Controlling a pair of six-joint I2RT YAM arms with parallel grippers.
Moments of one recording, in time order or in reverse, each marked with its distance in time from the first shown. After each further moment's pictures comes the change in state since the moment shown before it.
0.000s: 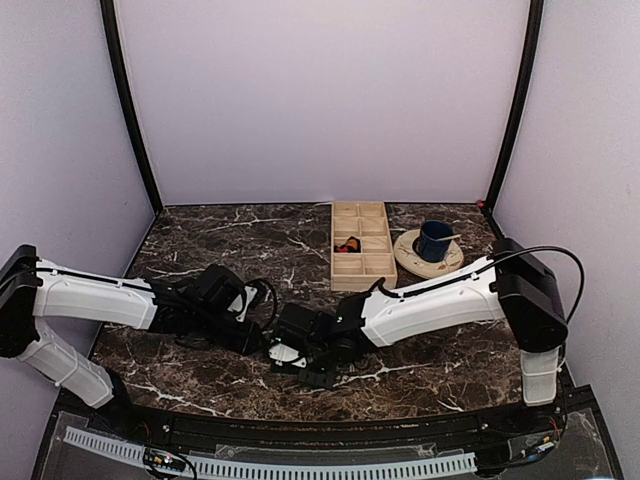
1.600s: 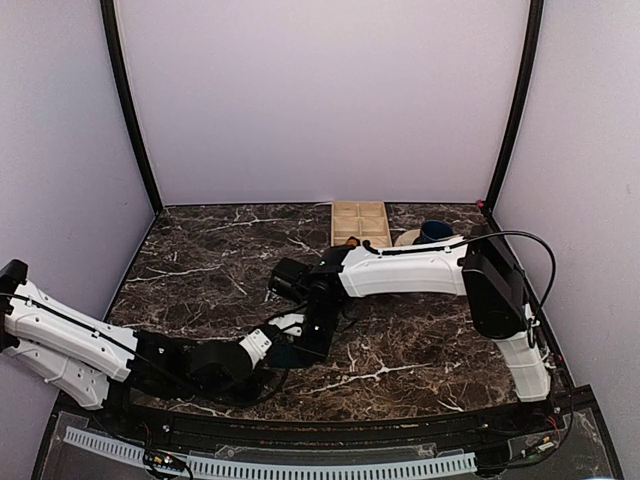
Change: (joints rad) left arm -0.534 -0.156 -0.136 0.079 -0.570 0.077; right arm -0.182 0.190 0.381 -0.391 -0.422 -0.070
